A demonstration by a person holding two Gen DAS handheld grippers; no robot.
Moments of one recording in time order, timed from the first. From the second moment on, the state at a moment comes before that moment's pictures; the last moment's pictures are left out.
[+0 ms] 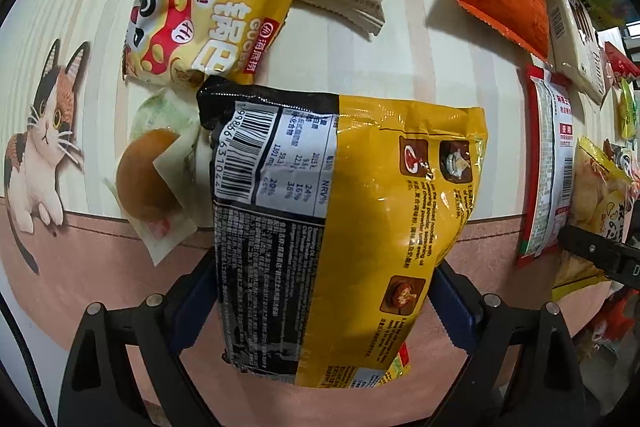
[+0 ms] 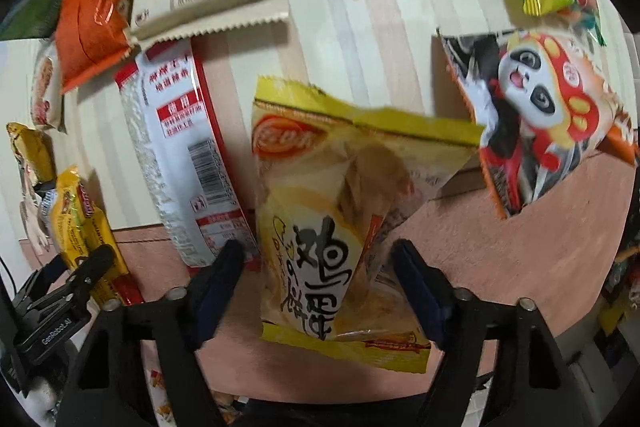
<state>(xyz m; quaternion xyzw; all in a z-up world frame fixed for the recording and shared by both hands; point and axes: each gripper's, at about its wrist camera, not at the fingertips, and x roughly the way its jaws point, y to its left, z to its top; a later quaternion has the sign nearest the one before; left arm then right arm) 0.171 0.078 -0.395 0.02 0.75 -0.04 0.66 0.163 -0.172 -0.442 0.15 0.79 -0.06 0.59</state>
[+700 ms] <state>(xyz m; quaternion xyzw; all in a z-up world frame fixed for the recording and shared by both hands) 0.137 0.112 -0.259 -0.06 0.68 -0.03 0.73 0.117 -0.197 -0.289 0.19 0.72 0.02 0.67</state>
